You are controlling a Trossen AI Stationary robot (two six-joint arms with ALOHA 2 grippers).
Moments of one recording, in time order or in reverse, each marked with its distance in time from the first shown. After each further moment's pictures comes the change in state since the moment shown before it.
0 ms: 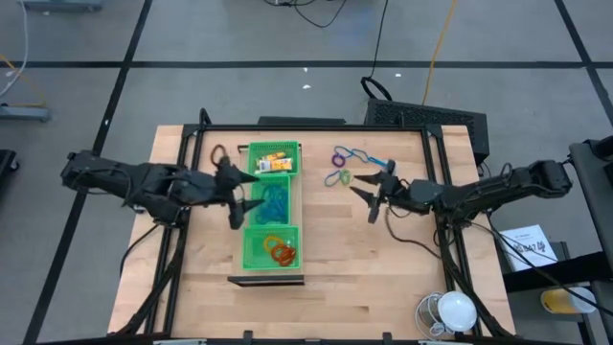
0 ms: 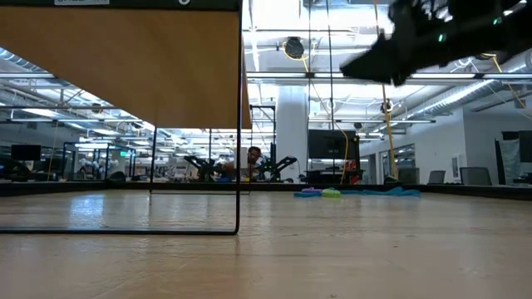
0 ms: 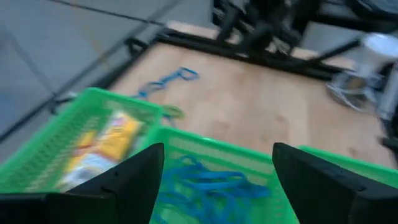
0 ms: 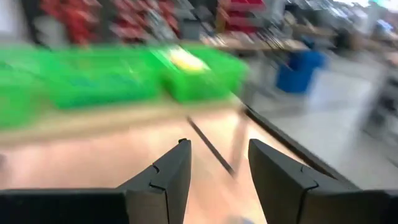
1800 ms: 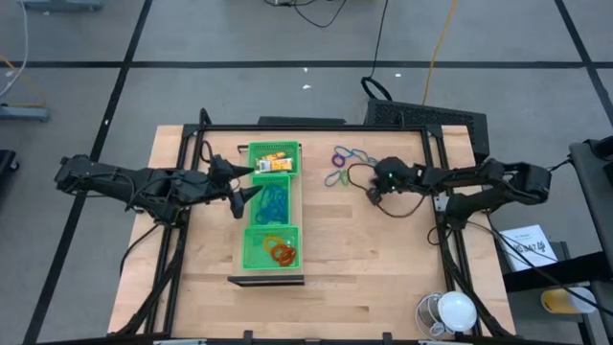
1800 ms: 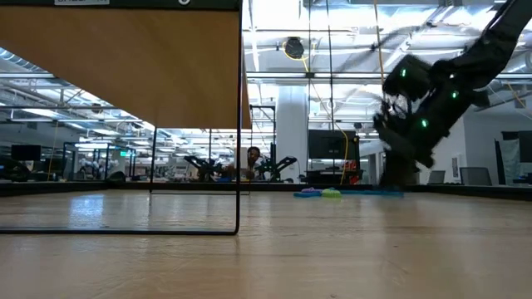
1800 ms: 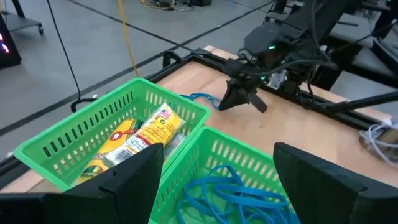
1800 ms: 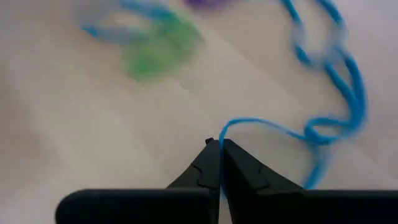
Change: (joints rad) left arm 0.058 -0.139 -0.251 0.238 -0.109 -0.085; right arm -0.520 0.274 -0.005 -0.501 -0.354 0.302
